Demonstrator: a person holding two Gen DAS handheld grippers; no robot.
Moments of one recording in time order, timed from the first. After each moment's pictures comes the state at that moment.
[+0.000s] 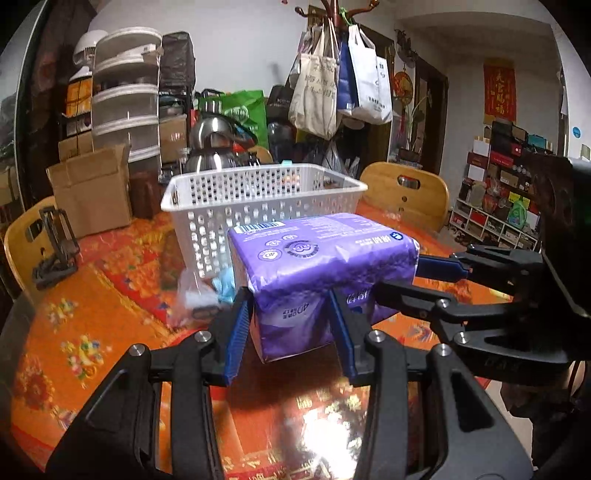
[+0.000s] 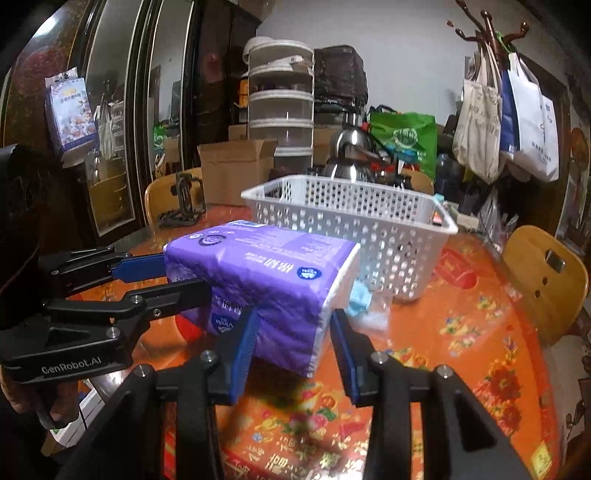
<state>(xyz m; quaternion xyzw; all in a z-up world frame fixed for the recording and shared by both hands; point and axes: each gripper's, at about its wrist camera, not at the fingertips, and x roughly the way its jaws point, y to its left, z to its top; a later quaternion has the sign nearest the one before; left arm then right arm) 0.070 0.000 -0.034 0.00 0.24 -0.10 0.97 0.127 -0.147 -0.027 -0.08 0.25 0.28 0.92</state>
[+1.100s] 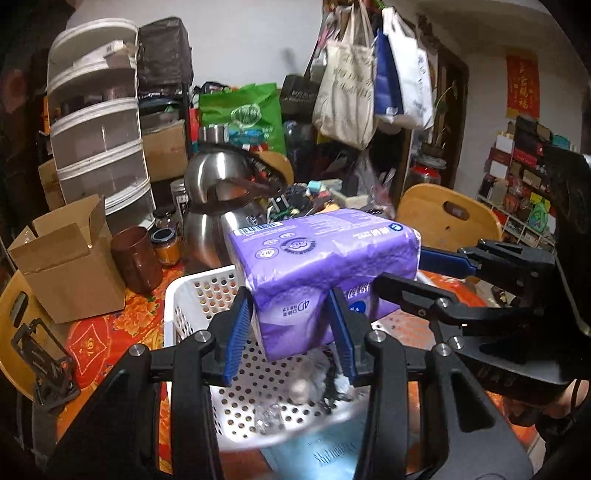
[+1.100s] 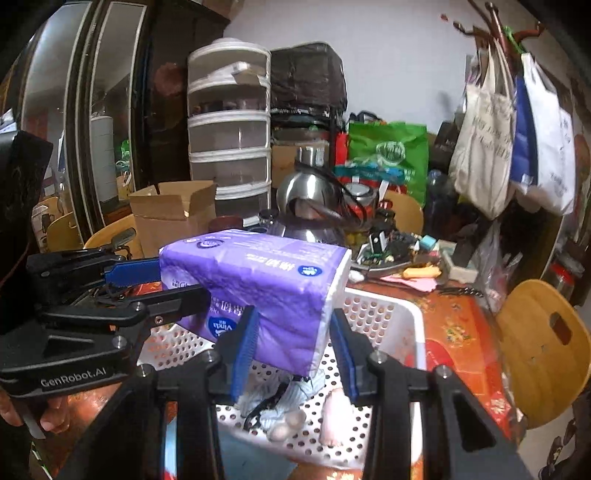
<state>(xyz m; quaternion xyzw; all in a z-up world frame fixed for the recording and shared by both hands) 0.357 0.025 0.072 0.02 0.29 -0.08 0.95 0.367 -0.118 0.054 -0.08 0.26 0.25 0.93</state>
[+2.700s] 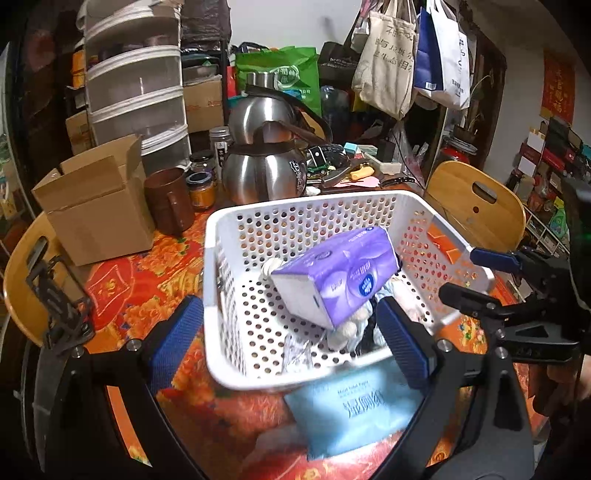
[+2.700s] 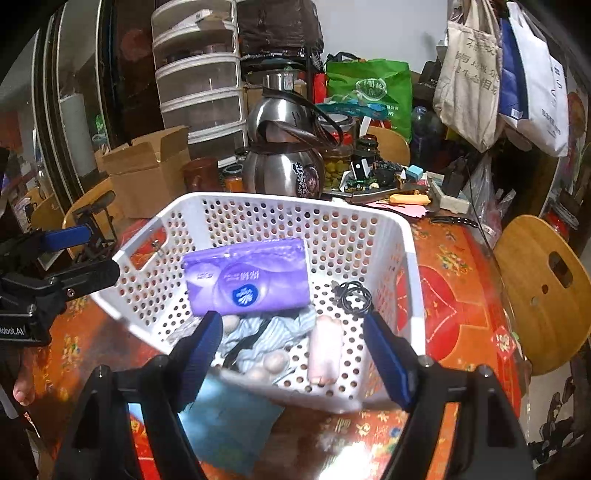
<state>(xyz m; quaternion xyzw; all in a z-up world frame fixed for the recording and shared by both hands) 0.320 0.061 0.029 -0.01 0.35 -0.02 0.94 0.361 -0.144 0.011 -0.06 0.37 0.21 0.90</state>
